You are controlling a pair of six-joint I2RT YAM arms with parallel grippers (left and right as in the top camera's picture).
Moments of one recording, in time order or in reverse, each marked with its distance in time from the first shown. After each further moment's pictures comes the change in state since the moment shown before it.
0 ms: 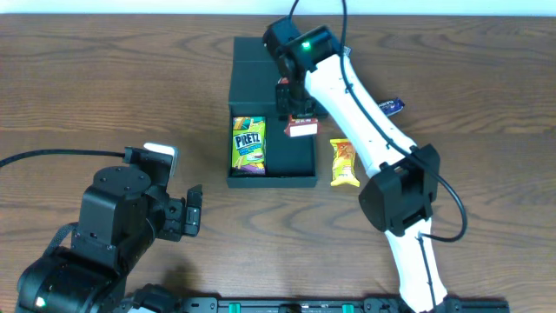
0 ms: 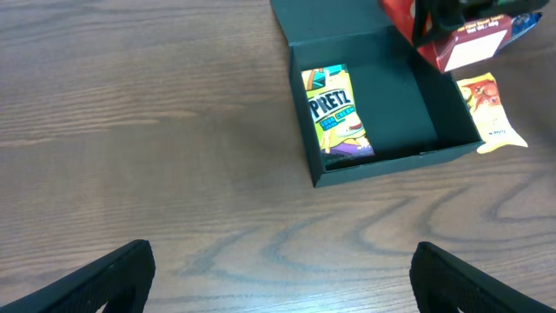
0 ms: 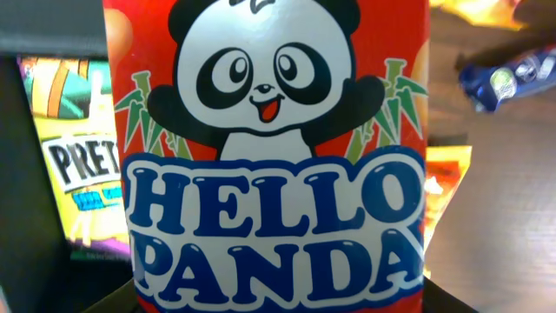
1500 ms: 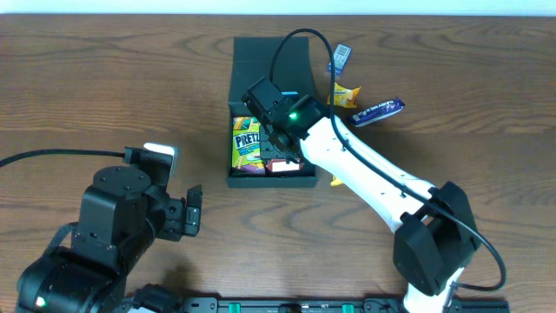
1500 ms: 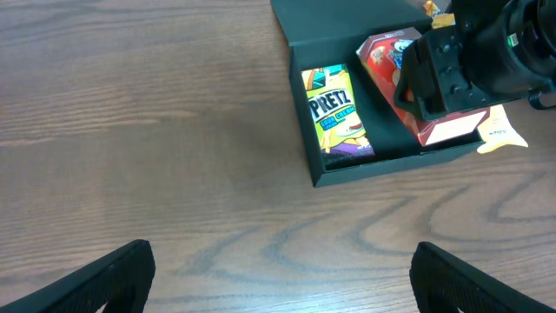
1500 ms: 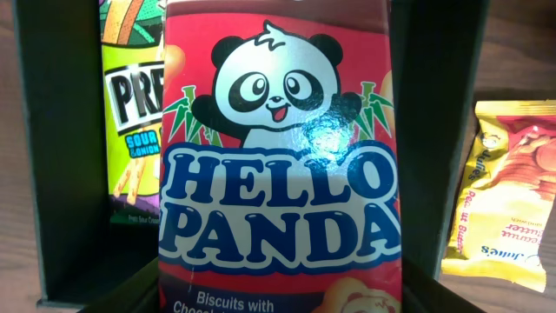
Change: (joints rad) left arm 0.000 0.000 -0.001 0.000 0.000 0.000; right arm 0.167 -0.369 -0.673 0.499 0.073 0.156
